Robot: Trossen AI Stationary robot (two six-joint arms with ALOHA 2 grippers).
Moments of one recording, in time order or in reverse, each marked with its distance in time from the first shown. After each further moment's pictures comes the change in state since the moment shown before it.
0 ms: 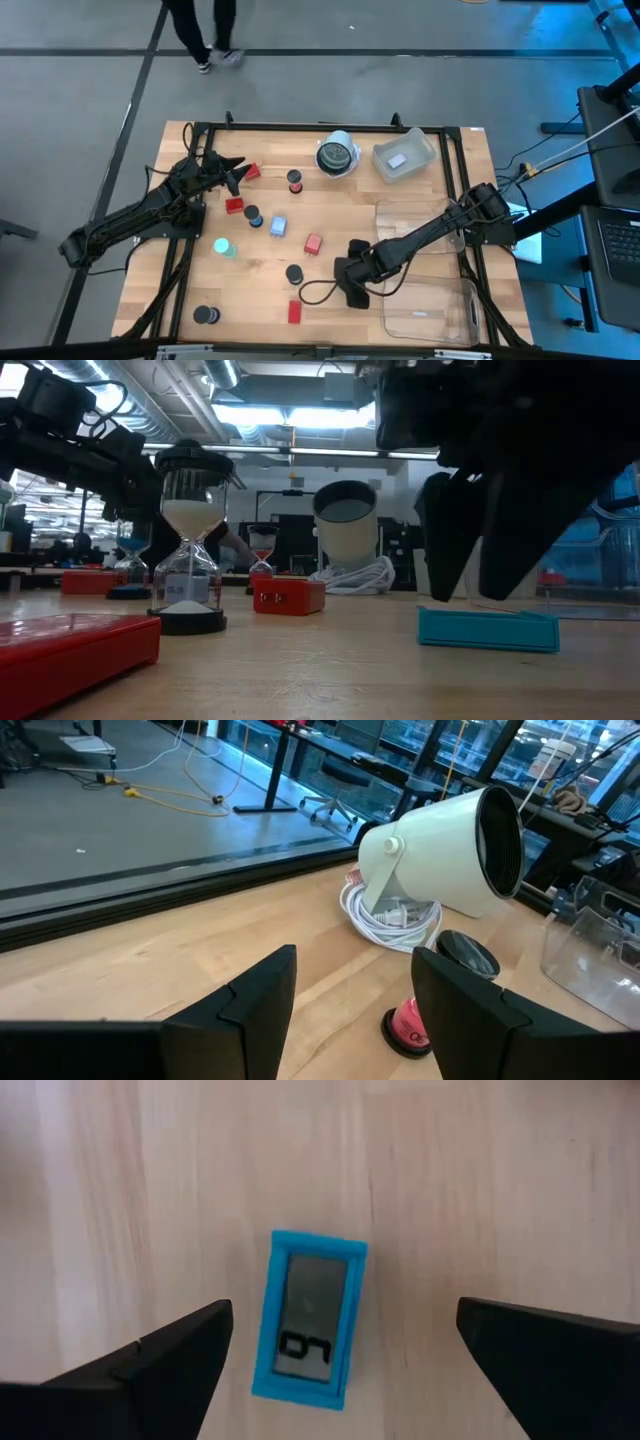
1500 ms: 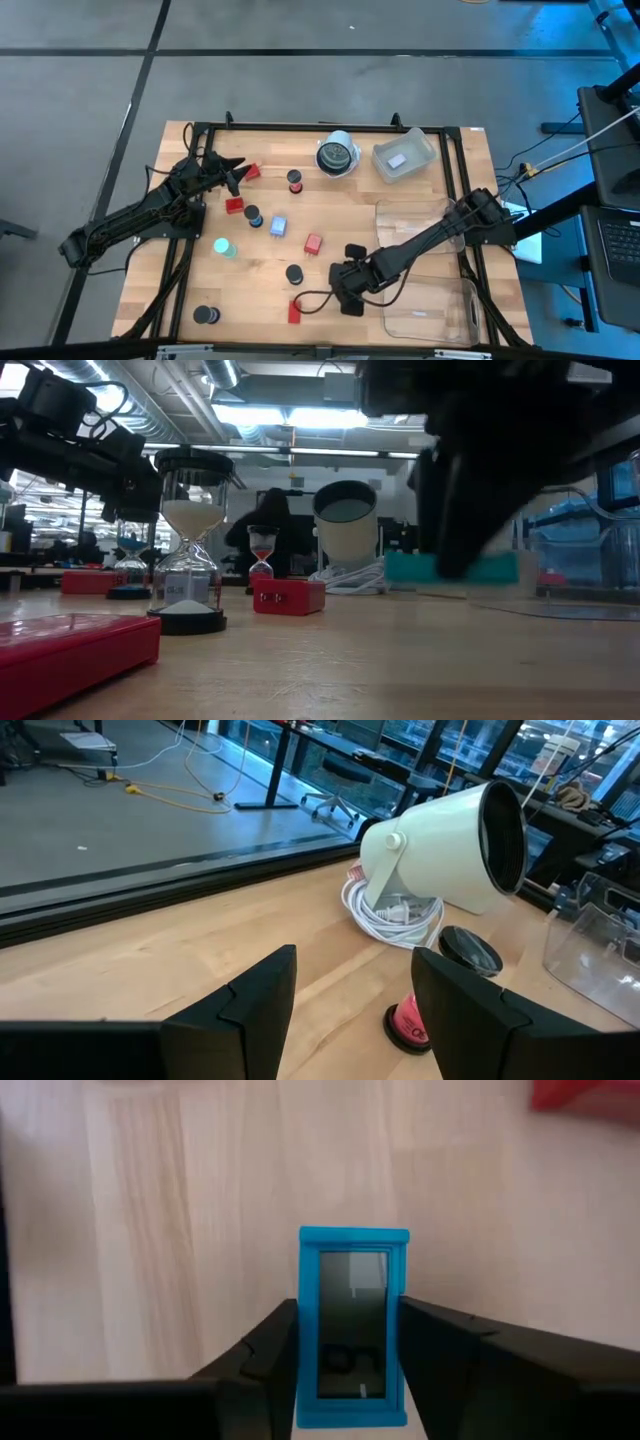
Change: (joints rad) left arm 0.000 0.000 0.000 -0.013 -0.001 0.001; right arm 0.041 0.048 0.134 -0.075 0.077 0.032
